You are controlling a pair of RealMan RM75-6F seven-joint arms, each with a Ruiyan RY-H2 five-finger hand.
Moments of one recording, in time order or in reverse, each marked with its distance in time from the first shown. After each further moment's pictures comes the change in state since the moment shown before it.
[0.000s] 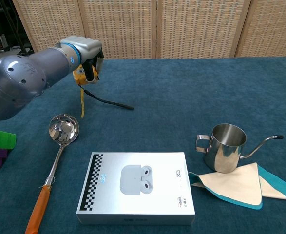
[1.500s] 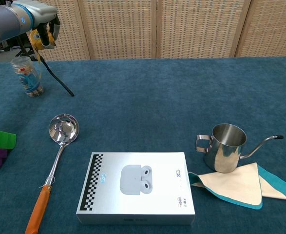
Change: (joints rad) left arm -0.015 -0.014 0.015 0.726 0.407 -0.454 -0.486; right arm 0.019 -0.037 0.034 0.078 0.095 -0.123 -0.070
